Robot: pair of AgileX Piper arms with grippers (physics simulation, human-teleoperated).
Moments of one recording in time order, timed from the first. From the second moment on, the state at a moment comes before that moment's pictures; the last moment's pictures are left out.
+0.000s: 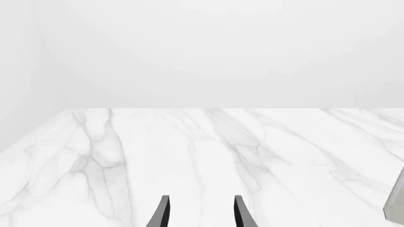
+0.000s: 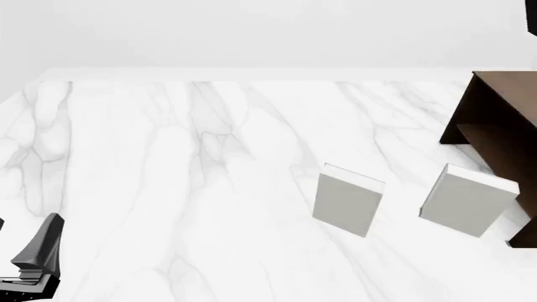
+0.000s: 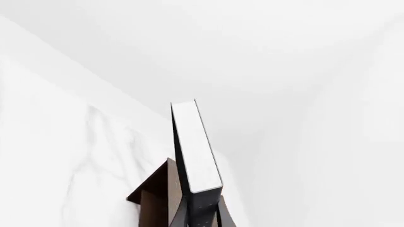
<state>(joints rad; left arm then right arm) 0.00 0.00 0.00 0.00 0.00 -0.14 0.70 -0.91 0.24 -0.76</state>
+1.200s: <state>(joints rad) 0.00 0.00 0.00 0.00 0.00 -0.37 0.74 -0.88 0.20 -0.85</state>
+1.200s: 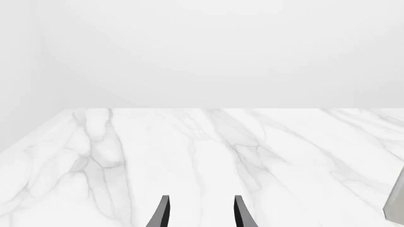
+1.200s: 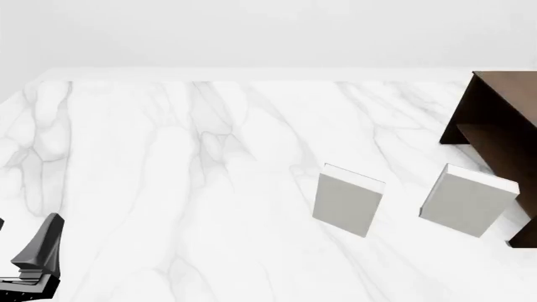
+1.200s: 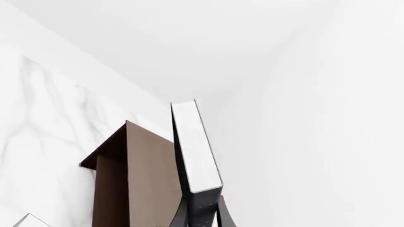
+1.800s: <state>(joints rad) 0.00 0.00 0.00 0.00 0.00 -0.48 0.80 -0.87 0.14 -0.88</state>
